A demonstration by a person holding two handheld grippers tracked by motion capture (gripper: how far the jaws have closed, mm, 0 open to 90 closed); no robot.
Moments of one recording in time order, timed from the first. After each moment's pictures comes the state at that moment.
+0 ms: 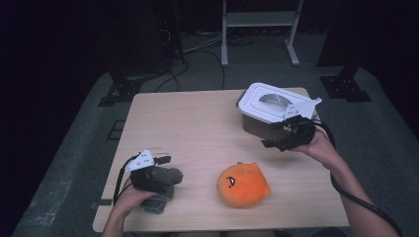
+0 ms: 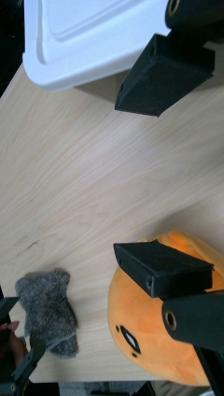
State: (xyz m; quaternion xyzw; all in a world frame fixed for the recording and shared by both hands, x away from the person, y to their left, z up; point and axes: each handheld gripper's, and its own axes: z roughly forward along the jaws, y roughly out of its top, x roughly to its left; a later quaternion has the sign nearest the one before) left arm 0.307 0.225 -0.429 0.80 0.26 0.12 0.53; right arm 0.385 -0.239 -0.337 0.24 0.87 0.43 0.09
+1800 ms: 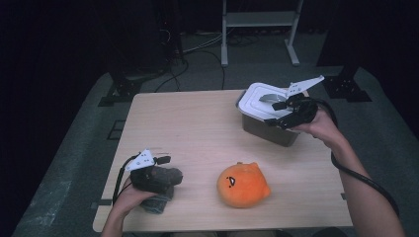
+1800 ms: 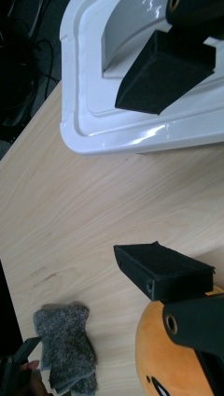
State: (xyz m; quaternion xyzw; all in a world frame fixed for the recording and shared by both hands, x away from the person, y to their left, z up) left arm 0.307 0.226 -0.426 0.80 0.26 0.11 0.53; right arm 0.429 -0.249 -0.307 0.25 0.86 0.42 0.11
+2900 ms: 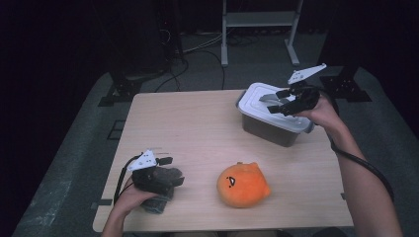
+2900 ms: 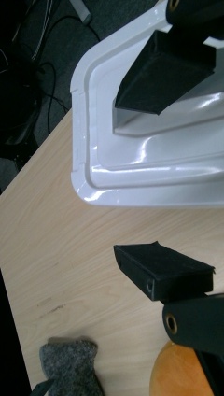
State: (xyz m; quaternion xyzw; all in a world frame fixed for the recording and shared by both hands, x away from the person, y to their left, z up) left arm 0.307 0.222 -0.428 0.81 0.26 0.10 0.52; right arm 0.465 -0.263 -0.298 0.26 0.86 0.42 0.14
